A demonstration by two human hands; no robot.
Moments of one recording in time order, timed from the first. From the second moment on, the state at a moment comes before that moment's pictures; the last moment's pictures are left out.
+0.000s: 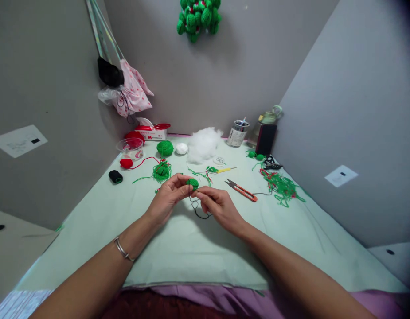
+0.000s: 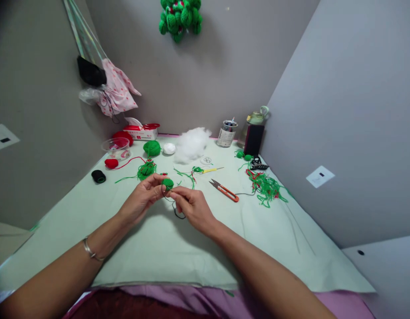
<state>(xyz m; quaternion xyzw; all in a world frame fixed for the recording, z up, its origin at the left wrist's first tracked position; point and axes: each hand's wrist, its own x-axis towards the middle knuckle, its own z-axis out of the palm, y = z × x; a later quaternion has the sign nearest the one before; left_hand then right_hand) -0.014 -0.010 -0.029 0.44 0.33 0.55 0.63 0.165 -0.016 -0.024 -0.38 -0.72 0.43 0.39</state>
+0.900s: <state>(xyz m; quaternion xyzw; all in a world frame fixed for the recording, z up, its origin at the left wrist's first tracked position) -0.008 -0.007 -0.038 0.47 0.37 0.61 0.52 0.167 -0.009 -0.021 -0.39 -0.72 0.44 0.35</state>
